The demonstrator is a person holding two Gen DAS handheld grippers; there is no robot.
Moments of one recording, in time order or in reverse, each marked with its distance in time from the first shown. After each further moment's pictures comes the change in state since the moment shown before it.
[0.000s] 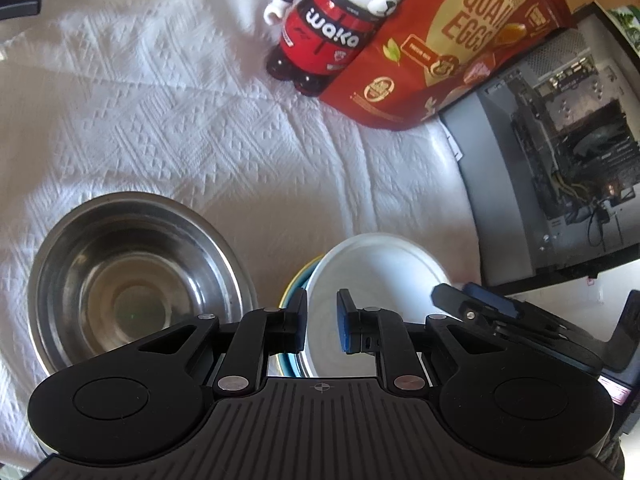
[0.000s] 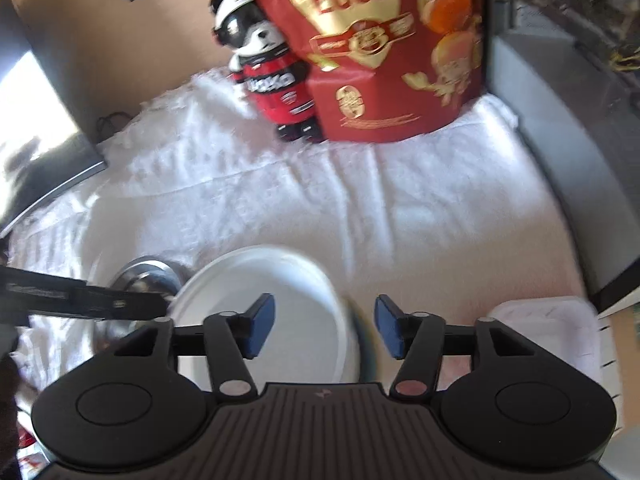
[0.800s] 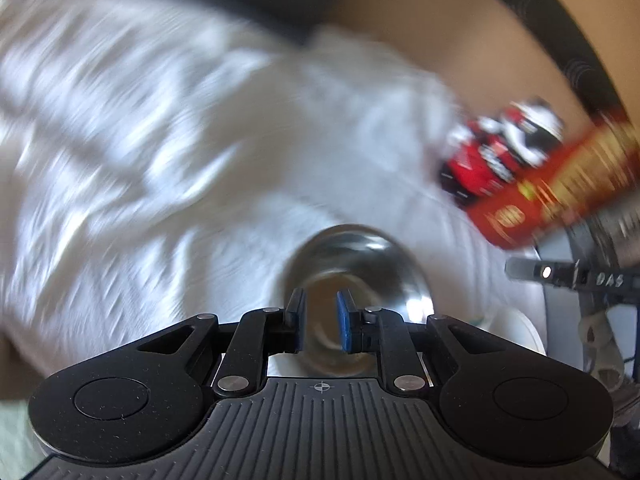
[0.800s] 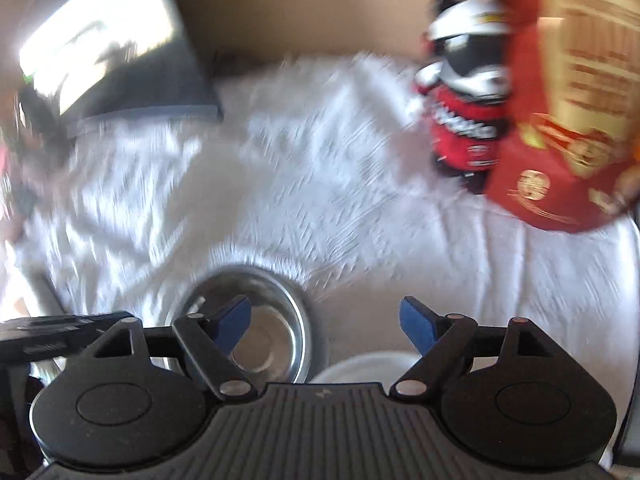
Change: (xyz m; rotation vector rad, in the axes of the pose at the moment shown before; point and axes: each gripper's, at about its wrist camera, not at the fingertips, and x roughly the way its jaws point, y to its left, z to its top) left arm -0.098 0.139 -0.069 -0.368 -0.306 0.178; right arm 0.048 0.133 0.091 -0.400 0.210 0.184
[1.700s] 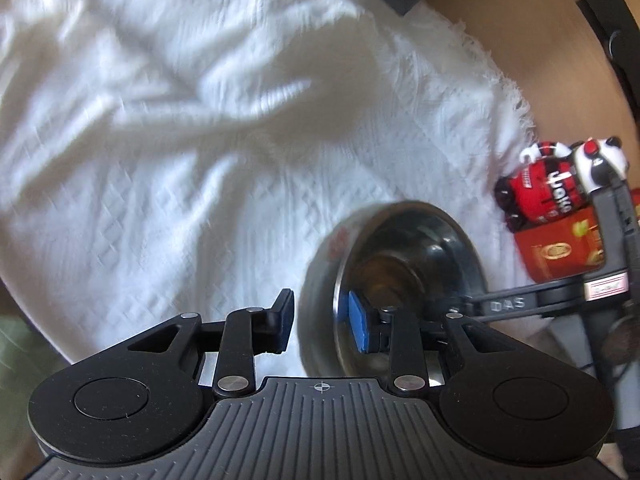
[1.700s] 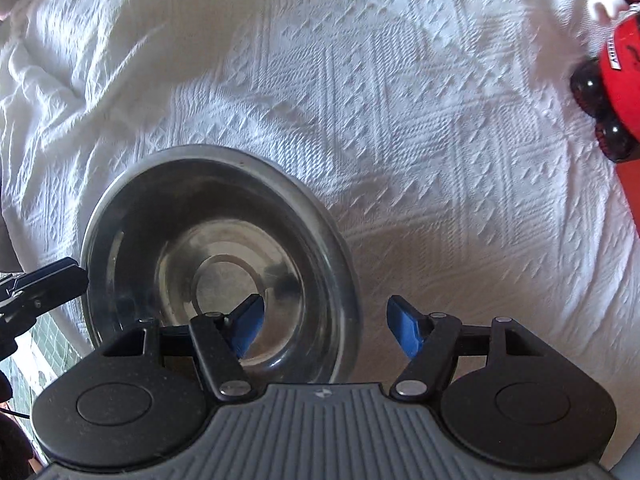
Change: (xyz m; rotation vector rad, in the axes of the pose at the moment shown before) left arm 0.049 0.031 -0.031 -0.248 0.022 -0.011; right arm 0.164 0.047 0.007 -0.228 0.491 -0.061
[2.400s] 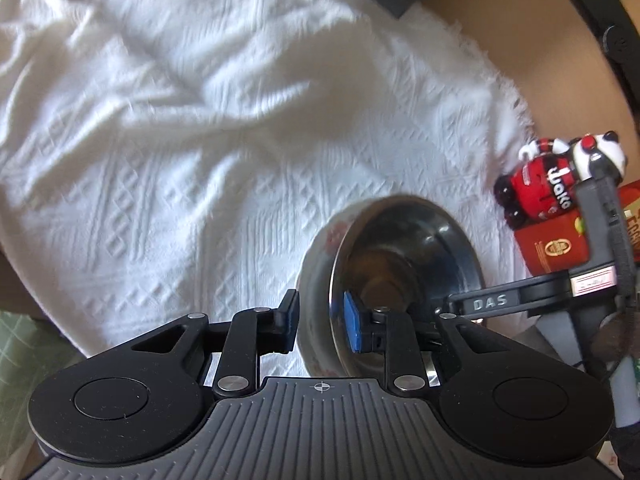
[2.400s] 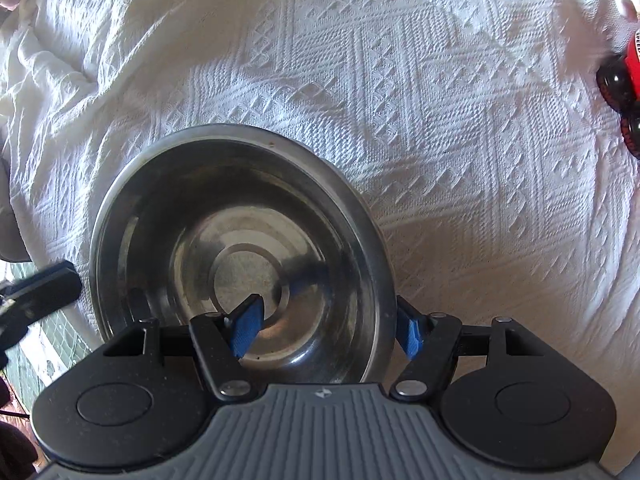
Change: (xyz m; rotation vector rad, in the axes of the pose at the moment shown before) left arm -0.005 -0.012 -0.008 0.039 -0.031 0.079; right arm 0.015 0.013 -0.004 -0.013 0.021 0.036
